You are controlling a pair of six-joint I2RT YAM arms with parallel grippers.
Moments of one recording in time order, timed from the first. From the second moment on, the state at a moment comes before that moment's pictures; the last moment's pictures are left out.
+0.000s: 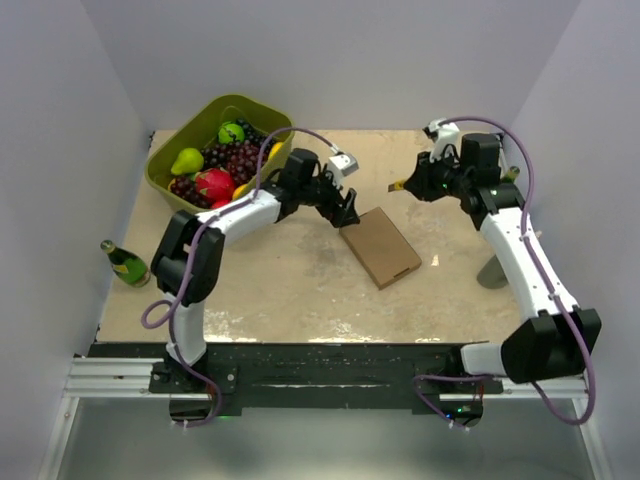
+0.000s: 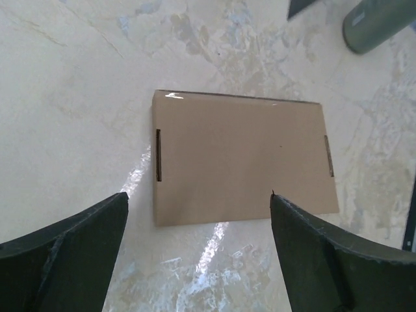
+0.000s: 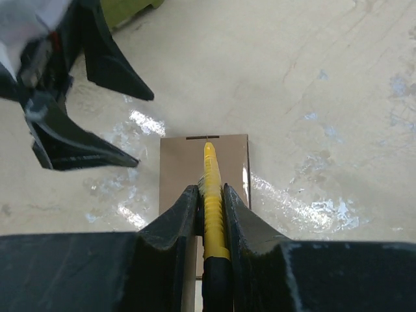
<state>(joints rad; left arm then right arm) -0.54 1.93 1.43 -0.04 0.60 0.02 0.16 1.31 1.27 -0.49 -0.35 -0.05</state>
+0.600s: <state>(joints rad) -0.60 2.07 1.46 0.08 0.65 0.13 0.05 1.58 1.40 -0.44 -0.40 -0.11</state>
